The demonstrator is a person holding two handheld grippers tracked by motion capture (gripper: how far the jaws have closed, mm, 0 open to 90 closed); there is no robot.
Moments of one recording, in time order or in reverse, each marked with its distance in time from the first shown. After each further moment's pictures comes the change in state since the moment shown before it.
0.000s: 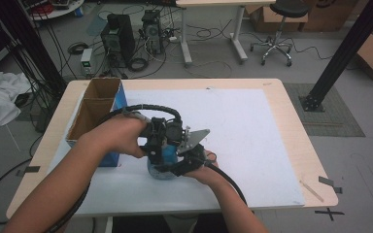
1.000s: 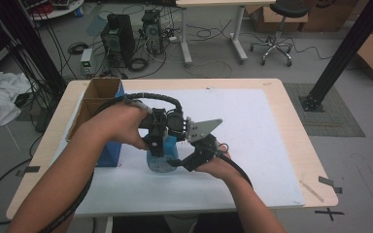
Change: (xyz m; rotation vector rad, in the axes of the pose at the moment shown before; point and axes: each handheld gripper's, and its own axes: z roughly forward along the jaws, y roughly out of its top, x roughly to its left) left arm 0.013 0.001 -0.023 0.038 -0.010 -0.050; right arm -0.010 0.016 -0.039 0.045 -0.064 0.025
